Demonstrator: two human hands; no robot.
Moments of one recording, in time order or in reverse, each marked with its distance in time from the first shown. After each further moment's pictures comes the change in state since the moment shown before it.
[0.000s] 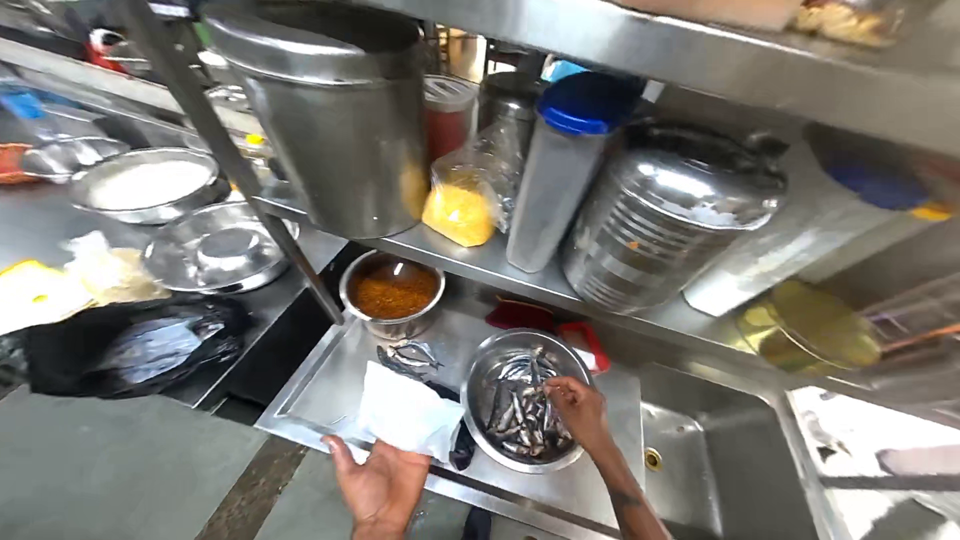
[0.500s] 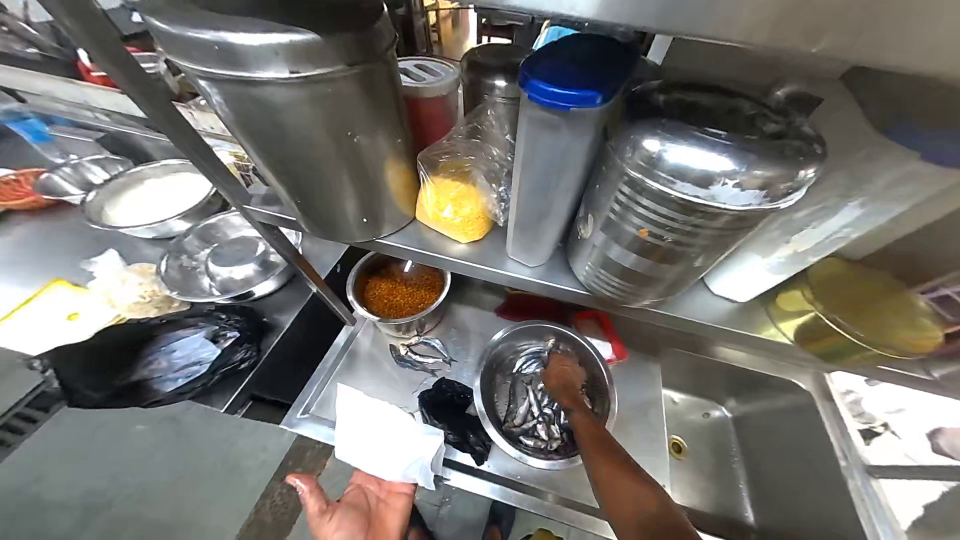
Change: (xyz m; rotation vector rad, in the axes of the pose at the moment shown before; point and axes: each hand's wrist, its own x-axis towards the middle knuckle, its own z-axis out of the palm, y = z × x) left_hand -0.027 0.041 -0.004 0.035 0.018 0.043; right_hand 0.105 0.067 0.106 -0.694 -0.186 0.393
